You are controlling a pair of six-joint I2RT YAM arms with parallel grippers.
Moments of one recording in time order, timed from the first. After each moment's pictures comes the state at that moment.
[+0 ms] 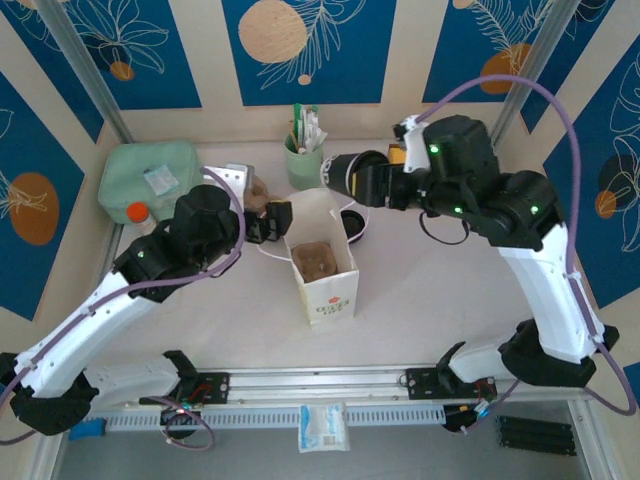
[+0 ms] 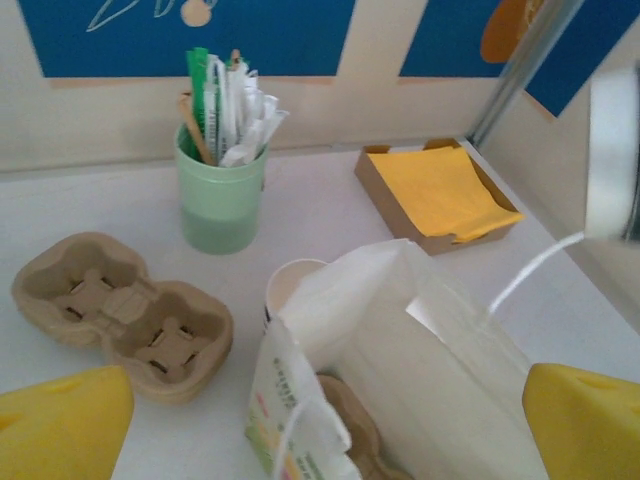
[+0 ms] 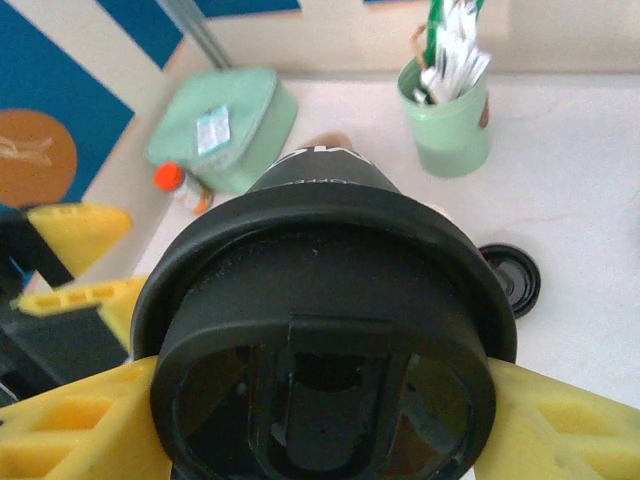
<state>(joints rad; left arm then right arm) -0.81 1.05 1.33 -0.68 -0.31 -0.40 0.75 1.38 2.13 -1.34 0.04 0.48</state>
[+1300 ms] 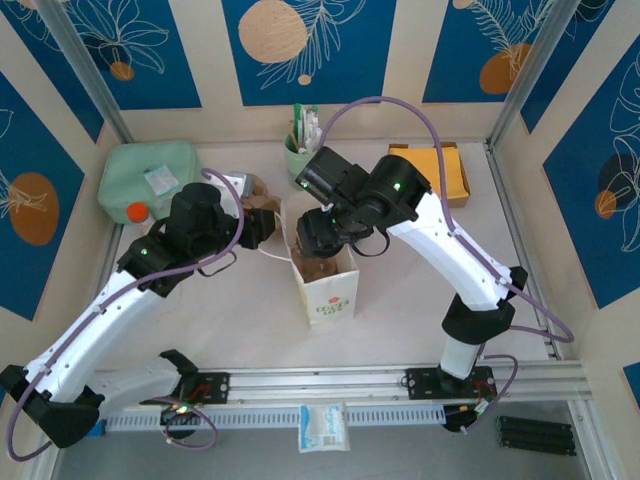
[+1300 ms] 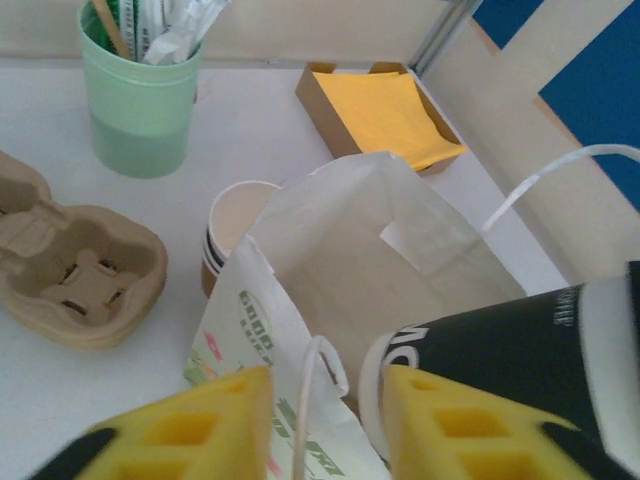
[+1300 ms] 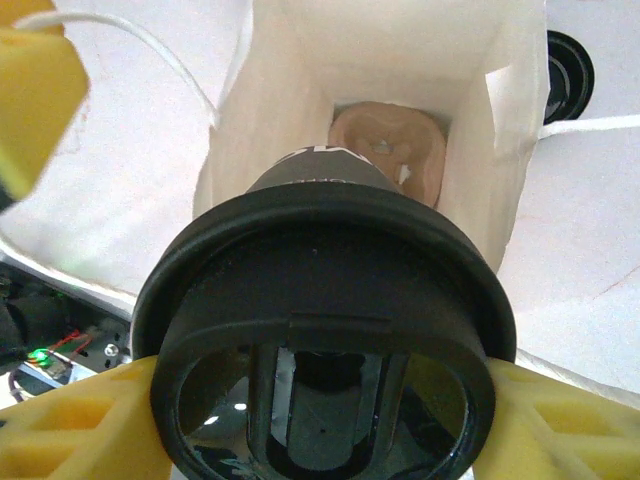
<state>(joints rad) -0.63 1.04 1.20 -0.63 0.09 -0.42 1.01 1.77 2.34 -1.71 0.15 0.62</state>
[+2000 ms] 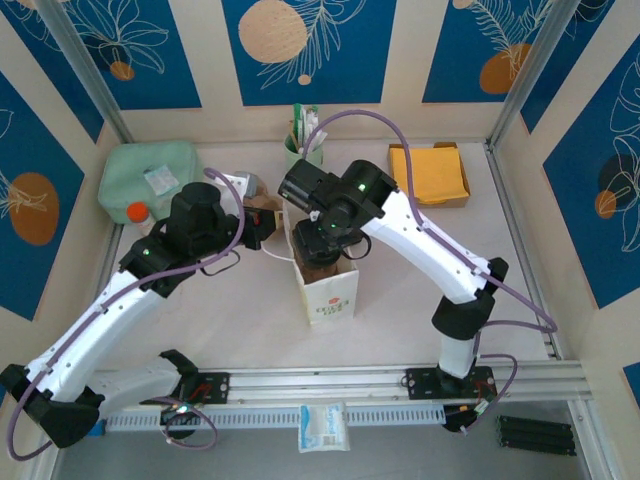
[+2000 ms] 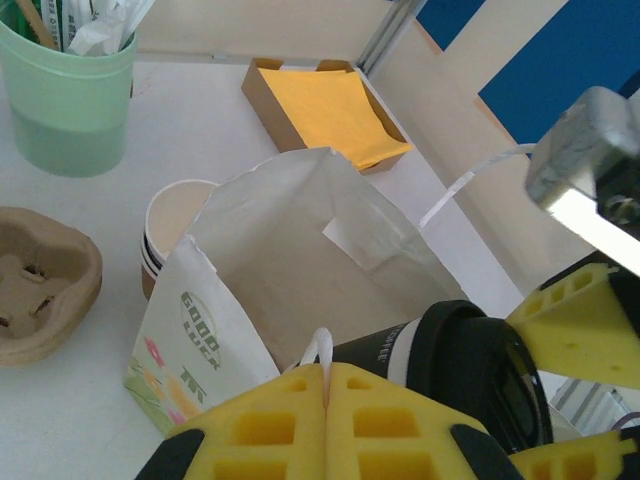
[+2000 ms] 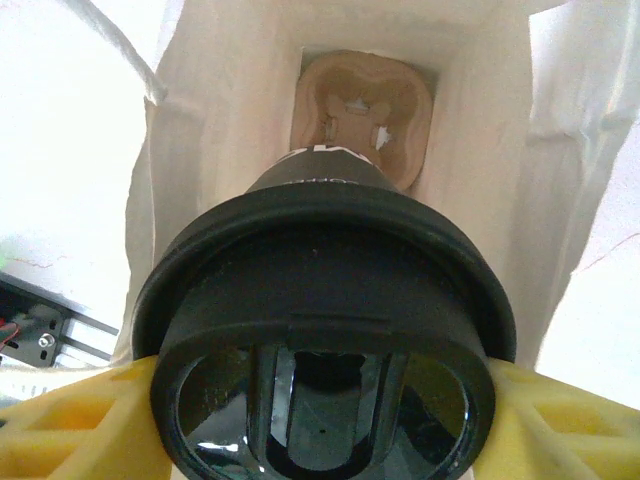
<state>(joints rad) -0.63 1.04 1.18 -0.58 0.18 -0.46 1.02 1.84 2.26 -1.71 0.15 0.61</state>
